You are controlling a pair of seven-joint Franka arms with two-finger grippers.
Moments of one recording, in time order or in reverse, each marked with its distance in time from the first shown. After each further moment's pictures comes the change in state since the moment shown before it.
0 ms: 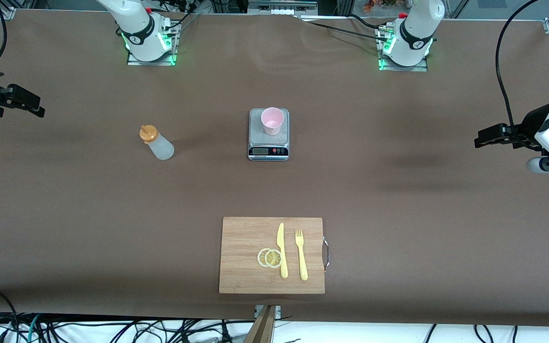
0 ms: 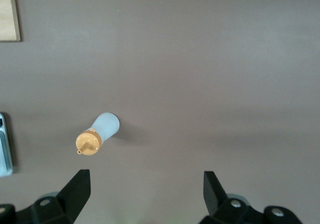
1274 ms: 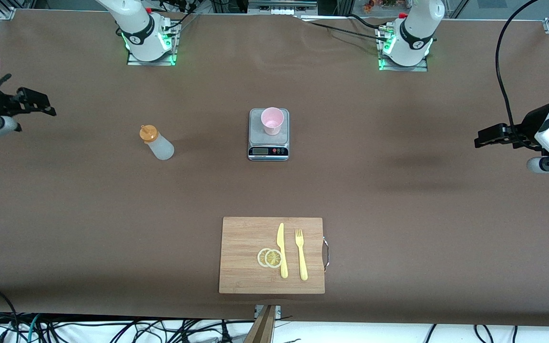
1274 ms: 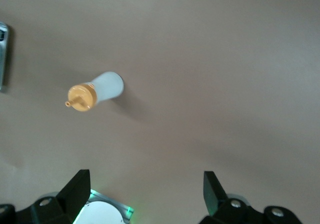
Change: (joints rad) left arm 0.000 0.000 0.000 0.000 0.000 0.000 0.000; right arm 0.022 0.044 -0.068 -0.030 0.020 -0.058 -0.440
